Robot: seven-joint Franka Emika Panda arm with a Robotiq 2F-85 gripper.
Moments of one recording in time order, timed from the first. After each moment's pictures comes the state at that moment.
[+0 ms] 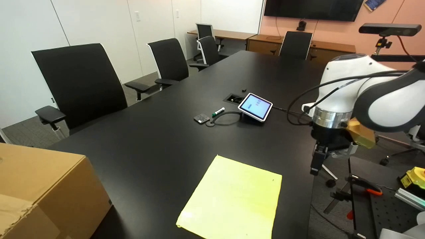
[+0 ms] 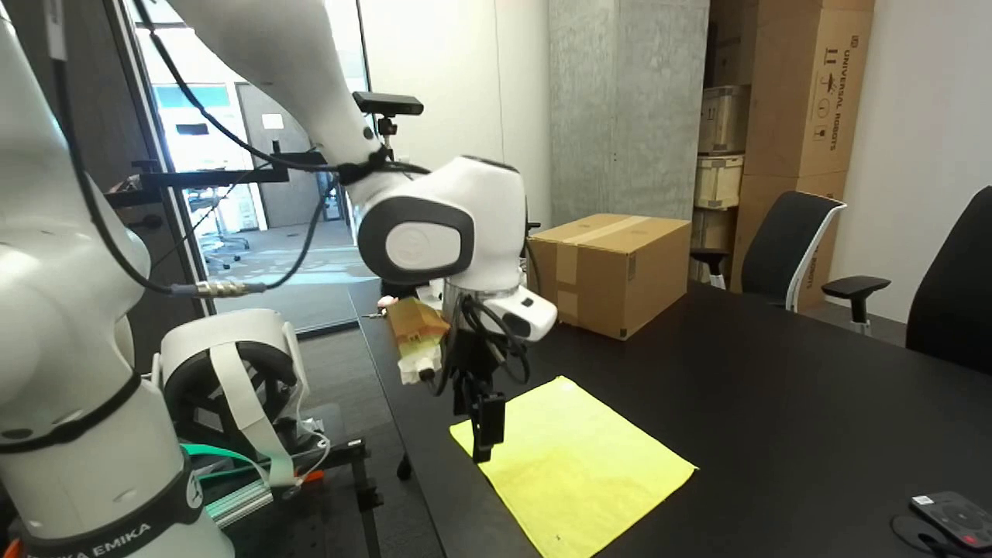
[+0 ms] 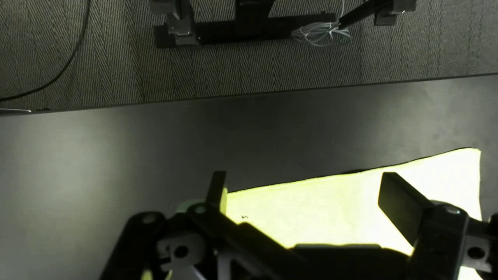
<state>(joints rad) 0.02 -0.06 -0.04 -2.76 0.05 2.58 -0.03</state>
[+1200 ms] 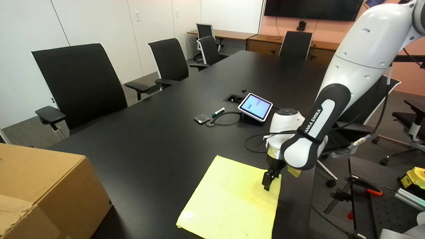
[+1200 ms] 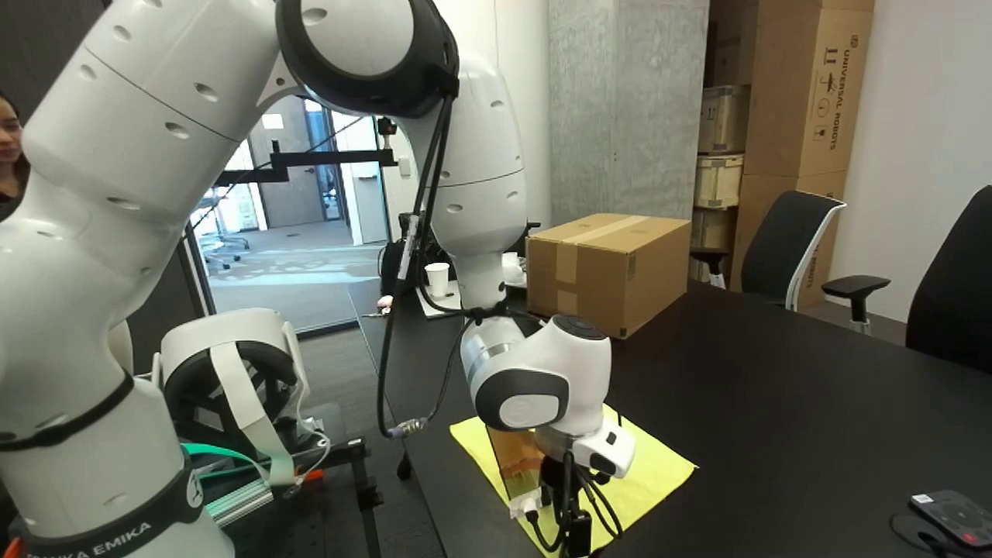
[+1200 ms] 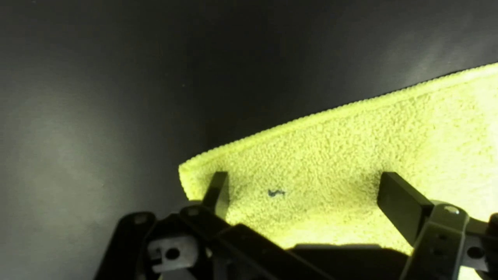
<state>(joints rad) -0.10 0.74 0.05 -2.28 0.10 2.94 -0.03</state>
